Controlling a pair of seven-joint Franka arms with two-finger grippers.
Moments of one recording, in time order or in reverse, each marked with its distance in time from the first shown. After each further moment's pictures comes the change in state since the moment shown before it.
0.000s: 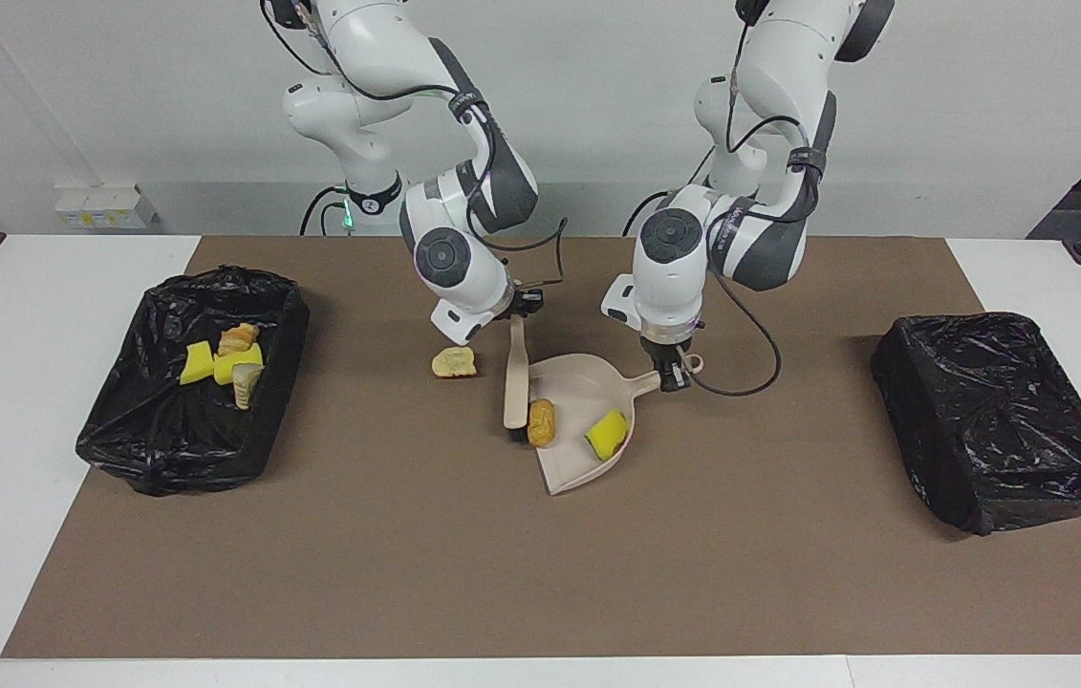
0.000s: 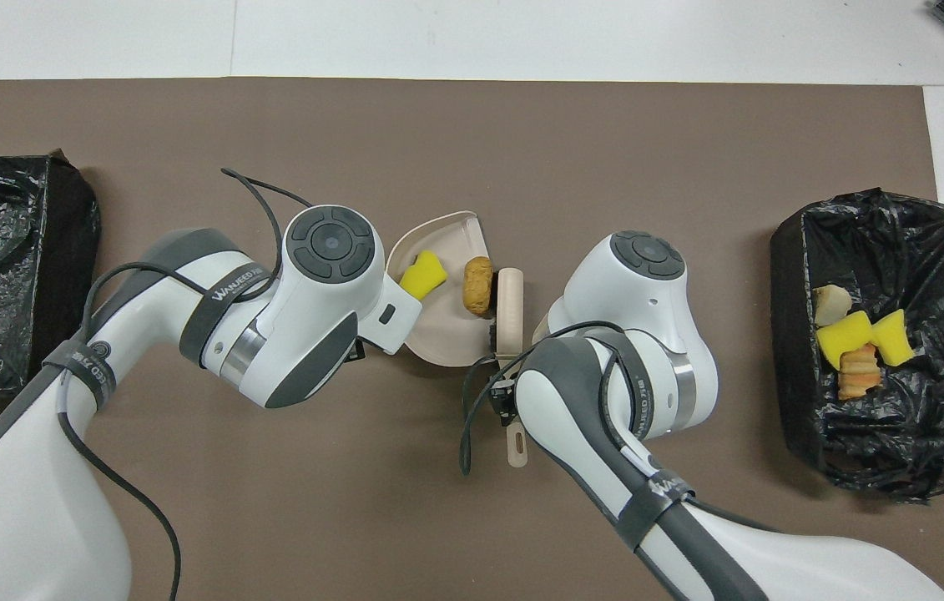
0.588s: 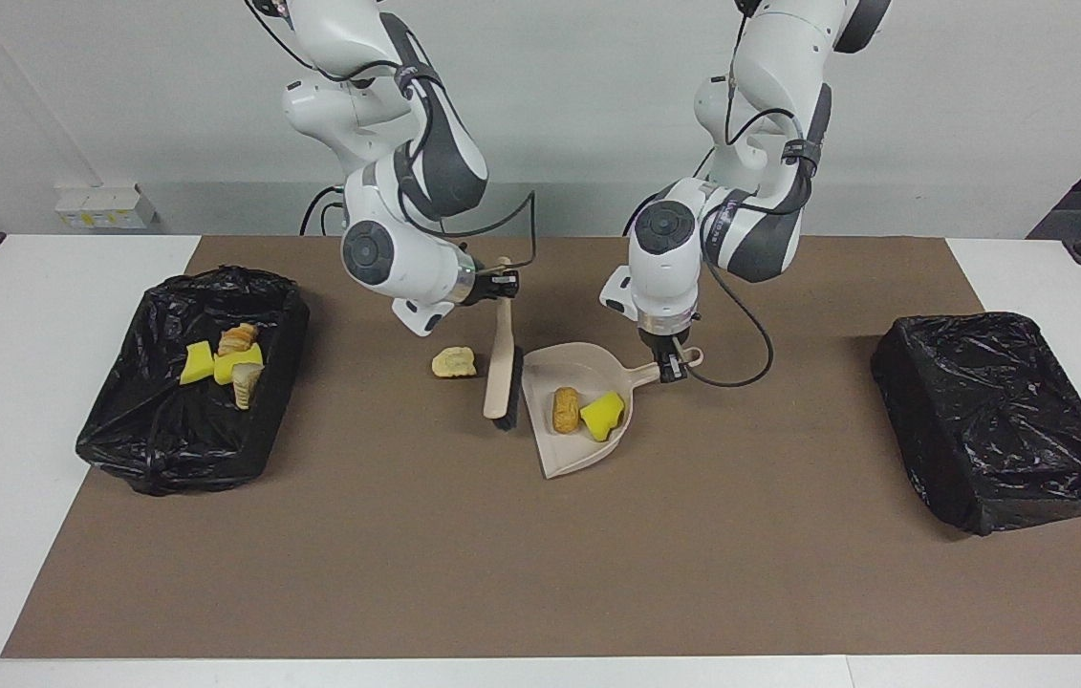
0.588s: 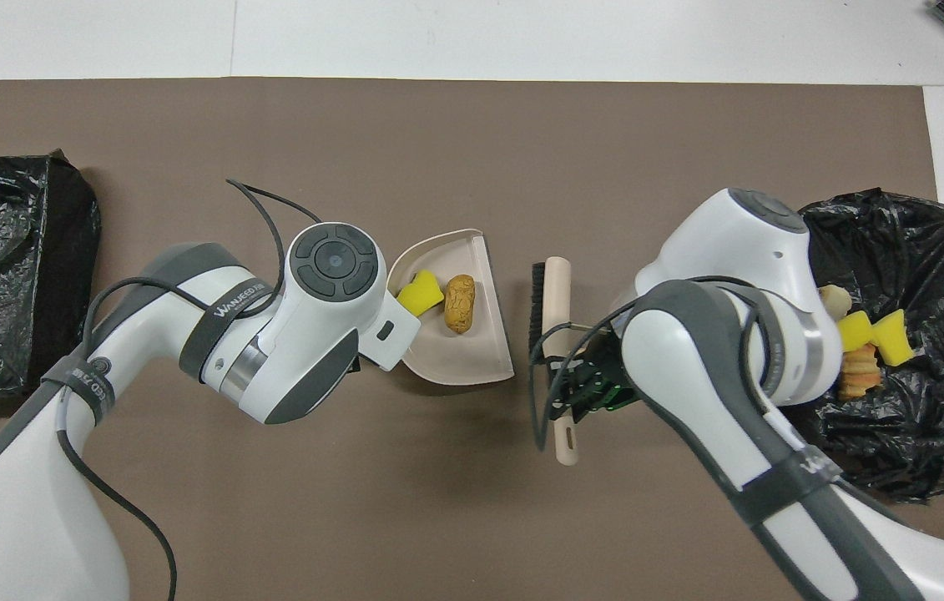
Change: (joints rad) left arm -0.003 -0.036 0.000 -0.046 0.001 0.000 0.063; right arm -0.161 -0.095 -0.019 0.033 -0.033 -0.246 0.000
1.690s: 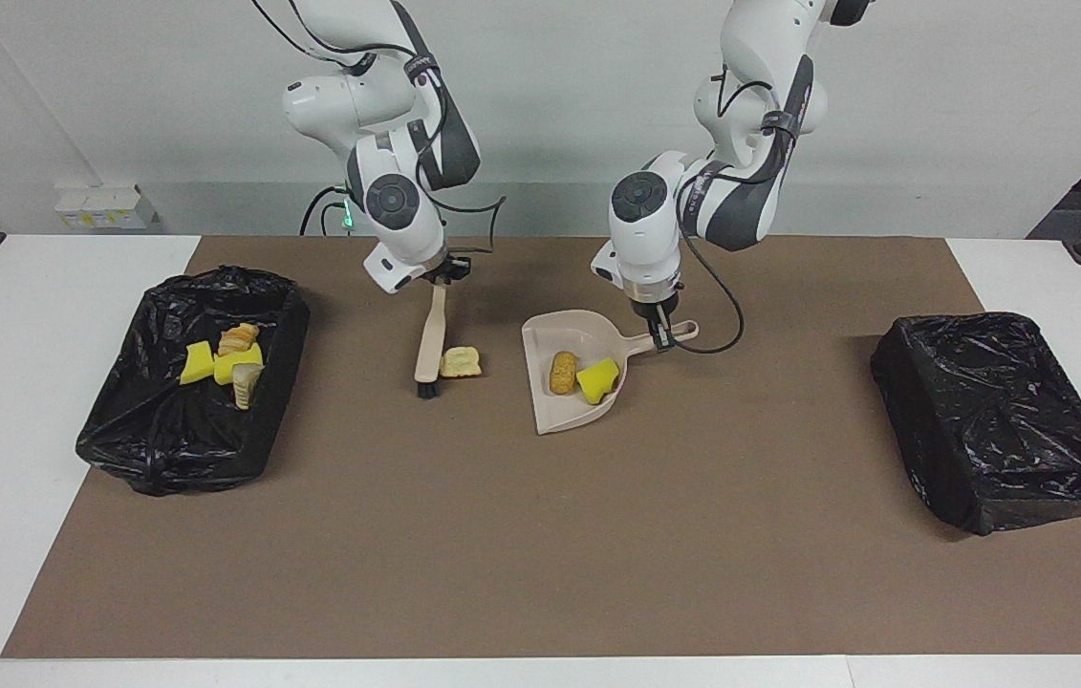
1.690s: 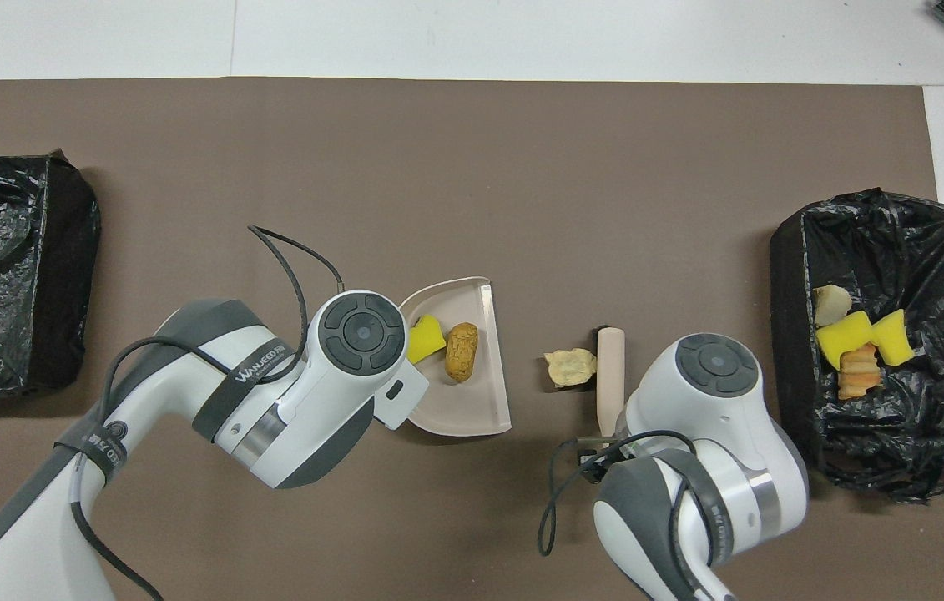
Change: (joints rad) left arm -0.043 -0.114 -0.008 -0.152 0.000 0.002 -0.003; right arm 0.137 -0.205 0.019 -0.444 -0.260 0.309 0.142
